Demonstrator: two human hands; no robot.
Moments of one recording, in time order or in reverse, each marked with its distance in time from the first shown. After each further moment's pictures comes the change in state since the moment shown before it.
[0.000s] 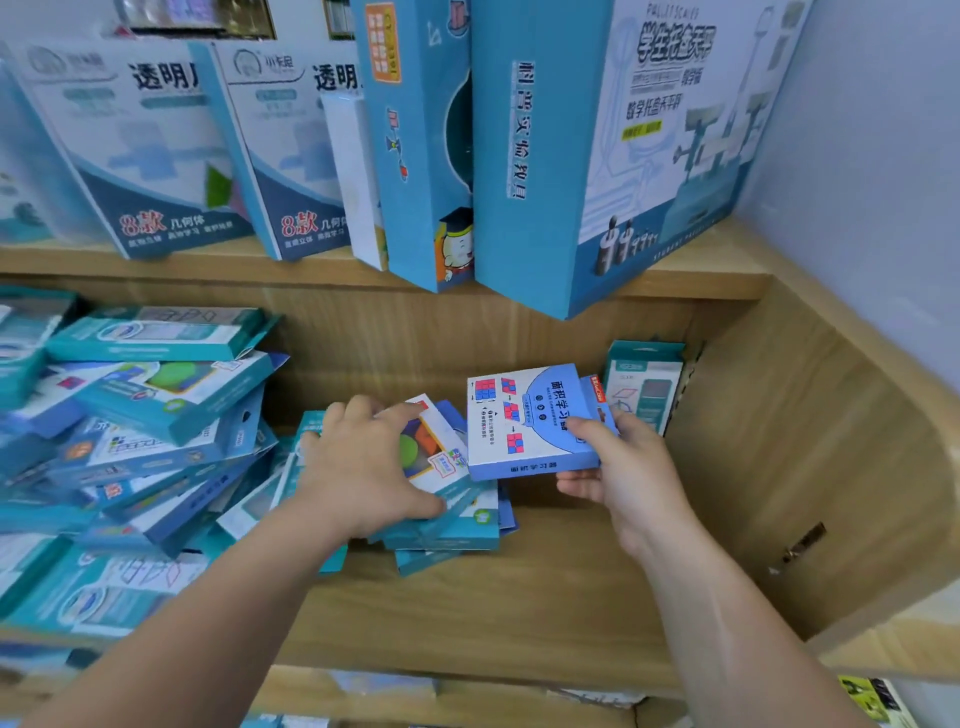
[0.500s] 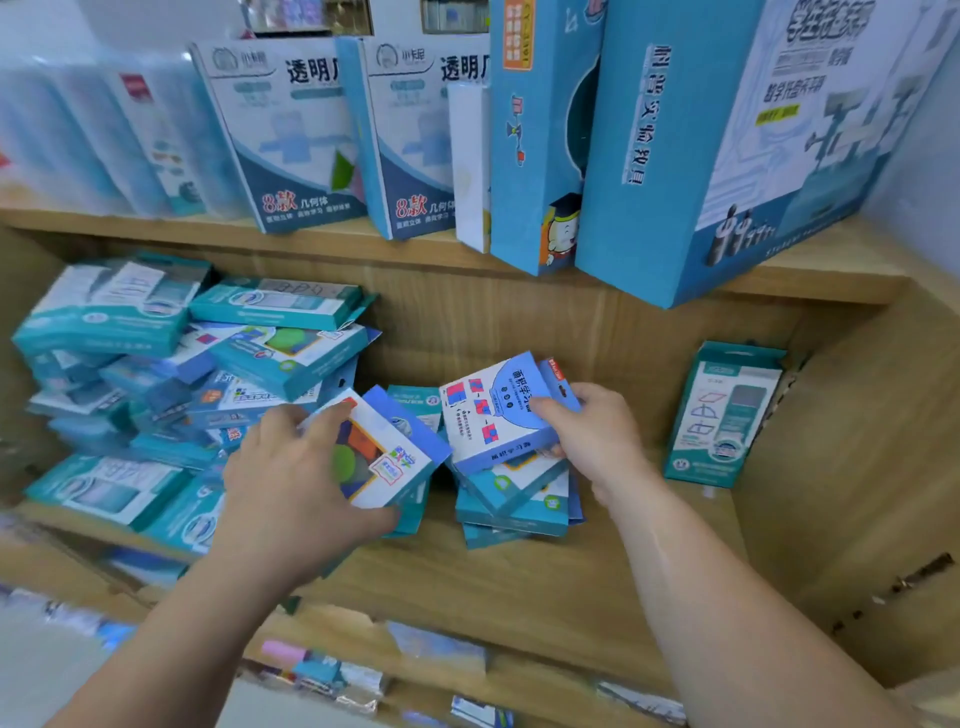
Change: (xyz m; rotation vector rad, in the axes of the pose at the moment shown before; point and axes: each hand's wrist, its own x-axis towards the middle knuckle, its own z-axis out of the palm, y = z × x) left_hand -0.086 -0.079 -0.024 0.046 0.251 -0.269; right_hand 0.018 0.010 0.088 -0.397 -0.158 -0.088
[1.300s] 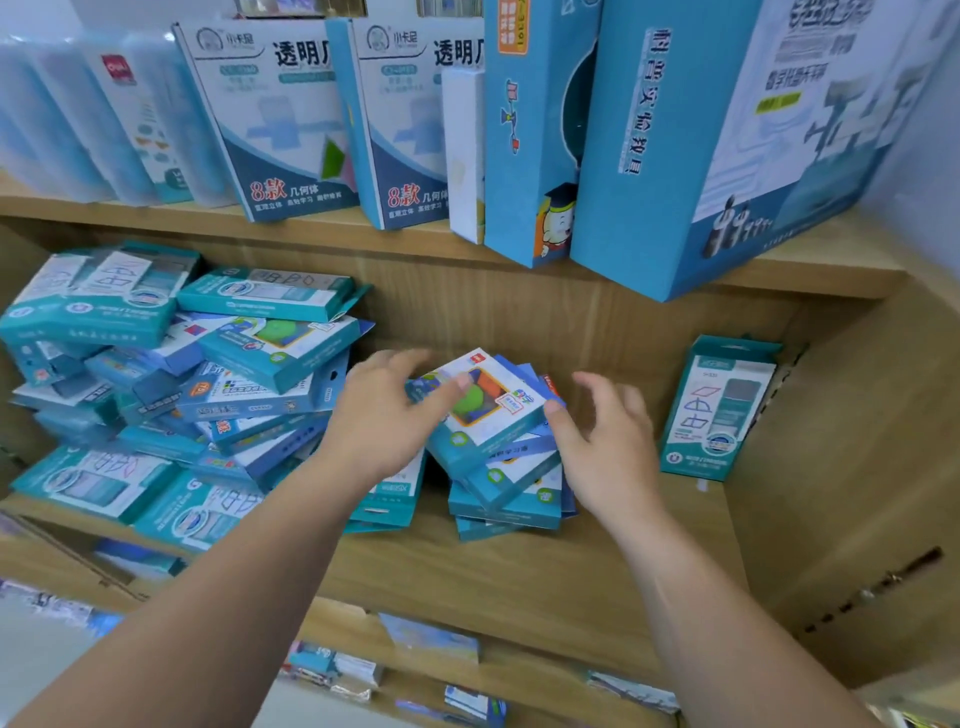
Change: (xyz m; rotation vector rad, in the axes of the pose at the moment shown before) left_hand 0.061 0.055 0.028 -0.485 -0.049 0.098; right_hand -0.023 0.021 -0.015 -0.458 0.231 -0.316
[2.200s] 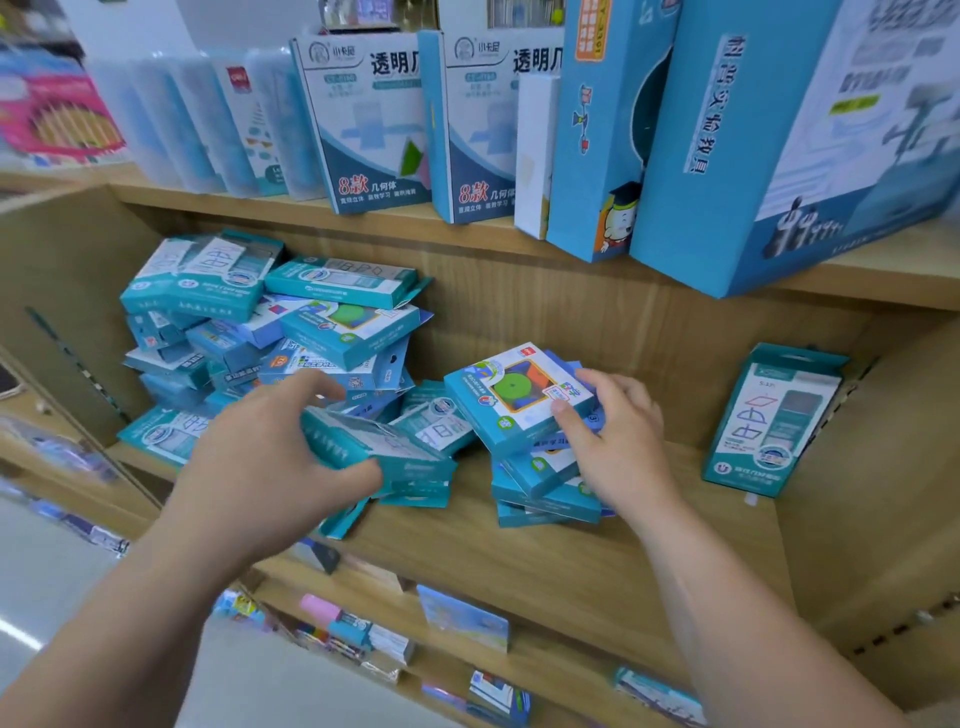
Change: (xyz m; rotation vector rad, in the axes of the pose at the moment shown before) left_hand -0.112 -0.010 -0.111 0.239 0.080 -0.116; right_hand -0.006 -0.018 0.013 0.048 -0.178 -0.095
